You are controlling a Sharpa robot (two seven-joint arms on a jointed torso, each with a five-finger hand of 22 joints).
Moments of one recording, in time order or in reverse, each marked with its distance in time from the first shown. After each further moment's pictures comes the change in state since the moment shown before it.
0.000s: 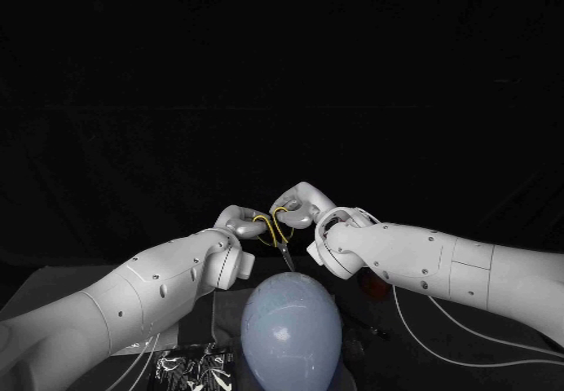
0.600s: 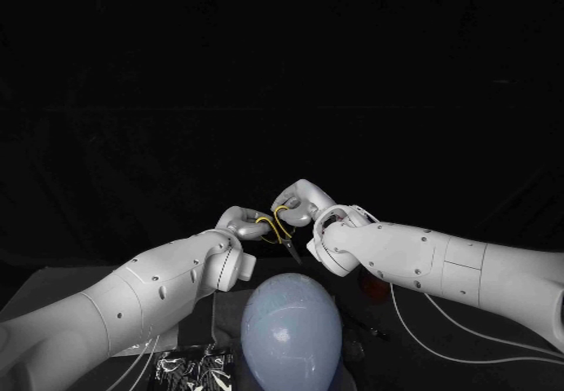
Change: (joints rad) left arm 0.000 -0.005 0.000 0.017 0.003 0.016 0.013; left_hand 0.008 0.008 -0.013 -0.012 -0.166 0.000 0.000 0.000 0.008 0.010 -0.003 -0.024 0.000 0.000 0.000 0.000 0.004 0.000 0.007 0.000 0.000 0.000; right arm 0.003 0.029 0.000 -0.049 -0.074 -0.026 -0.025; right_hand 0.058 0.016 0.035 -0.029 -0.045 0.035 -0.021 0.039 -0.001 0.030 0.004 0.022 0.001 0.033 -0.025 0.033 0.004 -0.016 0.050 -0.021 0.025 0.006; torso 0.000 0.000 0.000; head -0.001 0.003
